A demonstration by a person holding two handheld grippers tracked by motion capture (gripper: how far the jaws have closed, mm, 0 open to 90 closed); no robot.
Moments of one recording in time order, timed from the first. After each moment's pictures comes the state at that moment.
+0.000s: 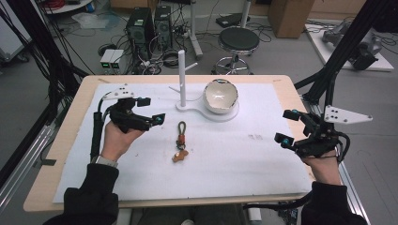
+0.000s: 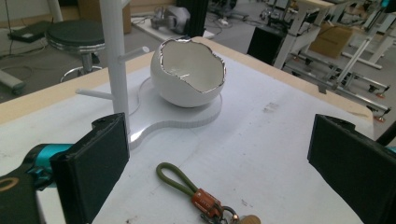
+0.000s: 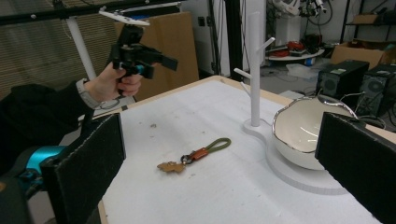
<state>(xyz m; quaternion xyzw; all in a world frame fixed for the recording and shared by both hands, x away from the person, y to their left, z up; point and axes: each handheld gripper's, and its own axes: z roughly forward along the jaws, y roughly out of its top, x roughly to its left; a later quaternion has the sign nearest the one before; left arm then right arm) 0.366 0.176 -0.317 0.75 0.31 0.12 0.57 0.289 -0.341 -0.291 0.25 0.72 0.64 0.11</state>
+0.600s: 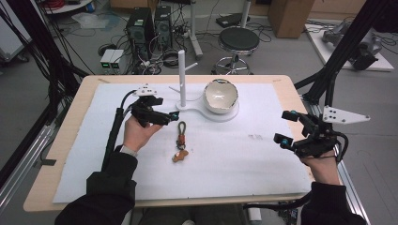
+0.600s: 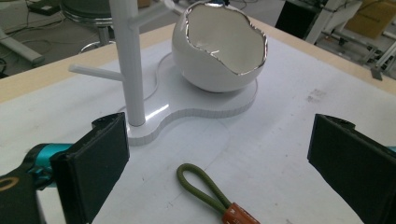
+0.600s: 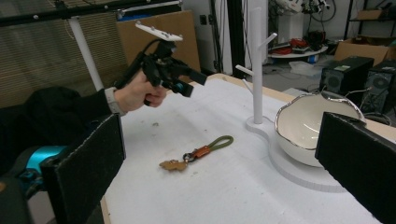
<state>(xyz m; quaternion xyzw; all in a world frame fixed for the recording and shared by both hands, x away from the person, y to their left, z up) 0.413 0.136 -0.358 0.77 0.35 0.14 0.51 0.291 -0.341 -0.295 0.25 0.72 0.64 0.10</state>
